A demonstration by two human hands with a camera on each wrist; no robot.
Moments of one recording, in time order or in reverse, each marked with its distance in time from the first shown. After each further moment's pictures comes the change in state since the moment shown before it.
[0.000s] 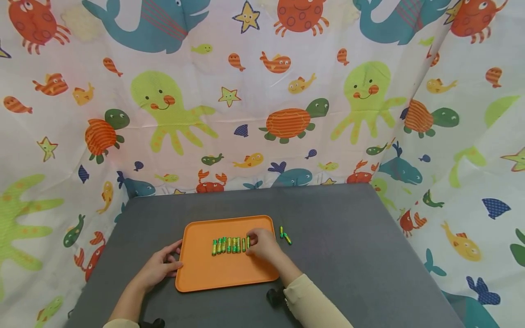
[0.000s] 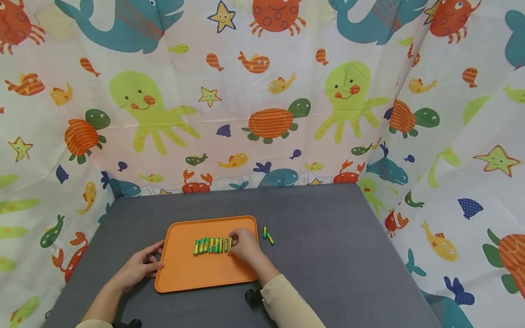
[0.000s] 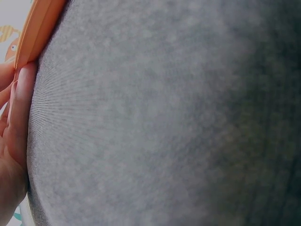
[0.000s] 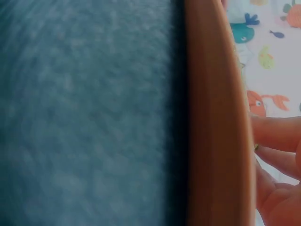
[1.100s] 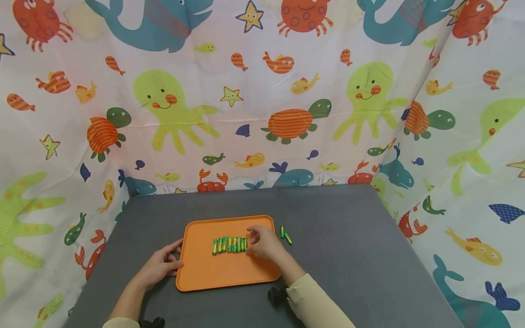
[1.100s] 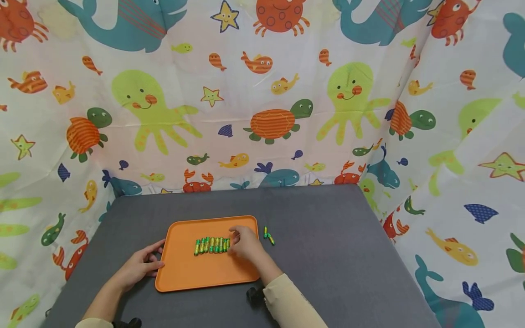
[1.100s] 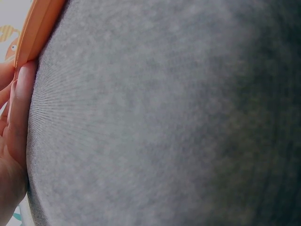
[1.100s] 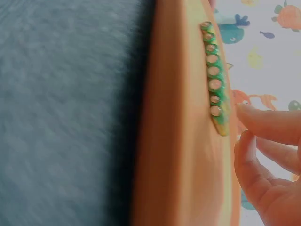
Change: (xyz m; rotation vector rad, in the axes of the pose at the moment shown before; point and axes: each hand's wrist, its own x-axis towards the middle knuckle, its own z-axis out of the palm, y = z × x) left_hand 0.000 0.001 0.000 0.008 0.003 0.006; right_hand -0.003 -0.007 -0.010 0.072 -0.022 -0.016
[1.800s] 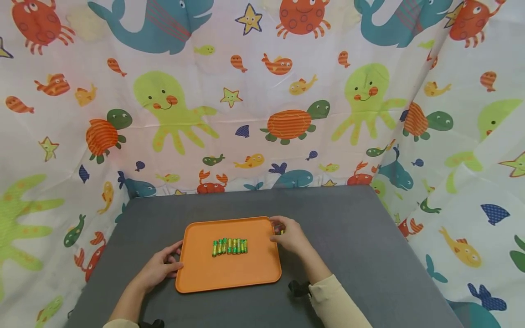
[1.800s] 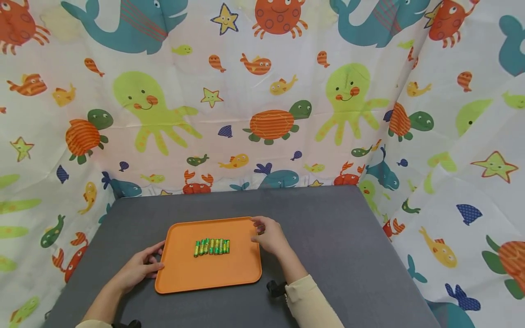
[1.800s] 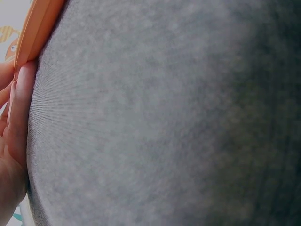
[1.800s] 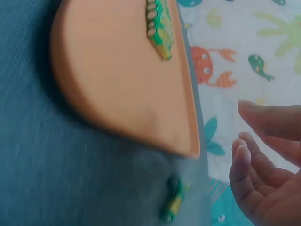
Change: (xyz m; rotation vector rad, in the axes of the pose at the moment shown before) left_hand -0.003 -0.002 0.002 -0.022 0.001 -0.007; right_hand -0.024 0.011 -0.069 0.002 0.143 -0.019
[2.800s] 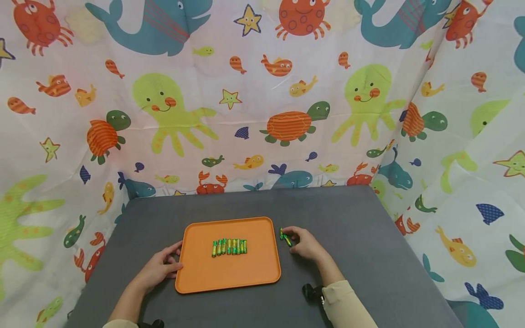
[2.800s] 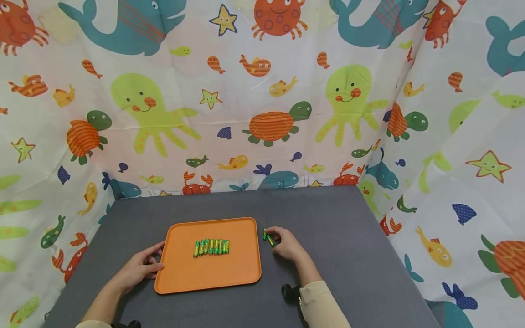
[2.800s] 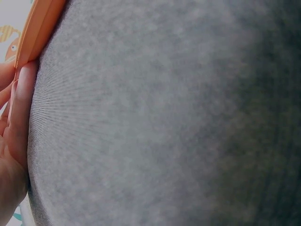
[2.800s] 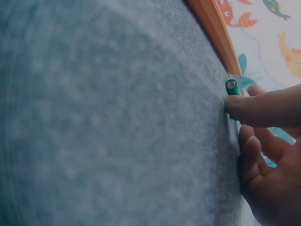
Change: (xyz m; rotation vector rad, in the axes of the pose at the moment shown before) left_hand 0.002 0.004 0.000 0.009 0.001 -0.010; right_hand -0.005 0.068 -0.027 -0.108 -0.107 0.002
